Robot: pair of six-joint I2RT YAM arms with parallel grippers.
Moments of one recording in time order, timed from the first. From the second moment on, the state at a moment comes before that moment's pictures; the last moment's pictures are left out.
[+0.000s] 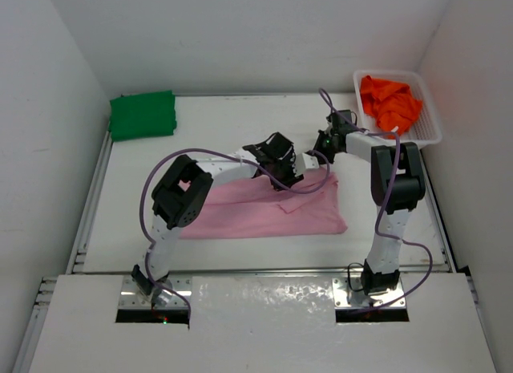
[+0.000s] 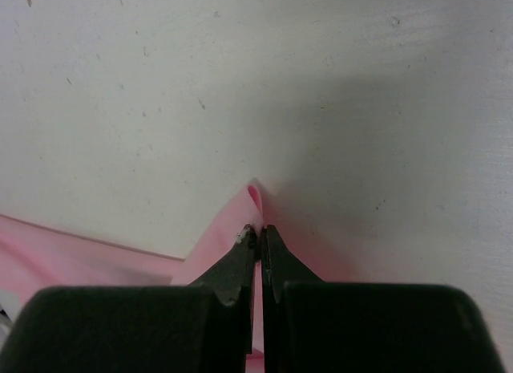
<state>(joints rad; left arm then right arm) -0.76 2.15 1.58 -0.39 0.32 0.54 0.11 2.07 1.32 -0.29 -0.34 0.49</state>
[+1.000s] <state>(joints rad) -0.71 2.07 1.59 -0.47 0.47 0.44 0.11 1.66 1.06 -0.38 -0.29 0.36</state>
